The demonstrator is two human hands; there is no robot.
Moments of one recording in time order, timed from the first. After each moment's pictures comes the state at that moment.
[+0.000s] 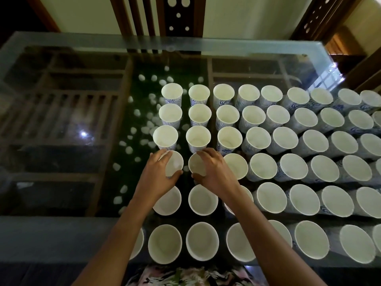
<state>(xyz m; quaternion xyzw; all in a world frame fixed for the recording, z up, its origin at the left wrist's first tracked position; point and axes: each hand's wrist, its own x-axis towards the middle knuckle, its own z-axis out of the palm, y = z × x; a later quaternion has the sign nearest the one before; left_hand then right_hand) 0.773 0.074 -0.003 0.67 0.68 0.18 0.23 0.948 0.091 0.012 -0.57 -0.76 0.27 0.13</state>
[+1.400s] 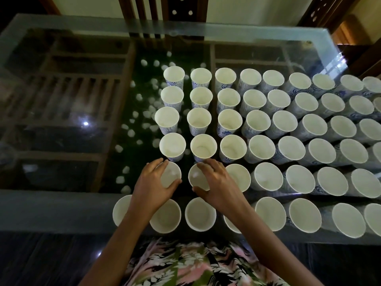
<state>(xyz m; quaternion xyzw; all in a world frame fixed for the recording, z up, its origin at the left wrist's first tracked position) 0.778 -0.007 0.006 0.63 0.72 0.17 0.23 0.960 0.011 0.013 -0.54 -0.79 0.26 0.11</state>
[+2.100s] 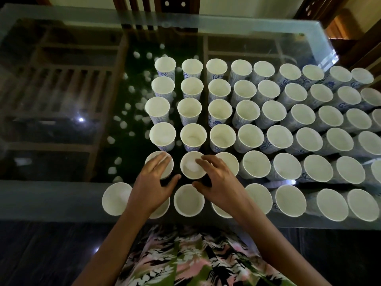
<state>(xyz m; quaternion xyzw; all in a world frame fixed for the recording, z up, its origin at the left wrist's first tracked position) 0.797 -0.030 0.003 0.68 0.68 0.20 0.21 0.987 -0.011 0.026 -0.53 -0.79 0.28 0.13</state>
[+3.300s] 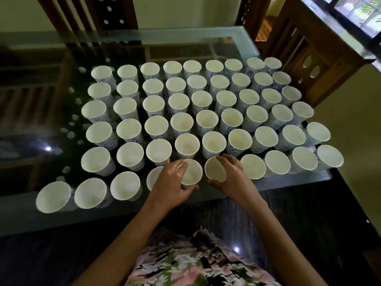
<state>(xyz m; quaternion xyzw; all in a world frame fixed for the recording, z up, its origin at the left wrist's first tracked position) 0.978 -0.060 -0.021 0.80 0.54 0.17 0.19 1.169 -0.078 0.016 -0.69 -0.66 0.25 0.11</state>
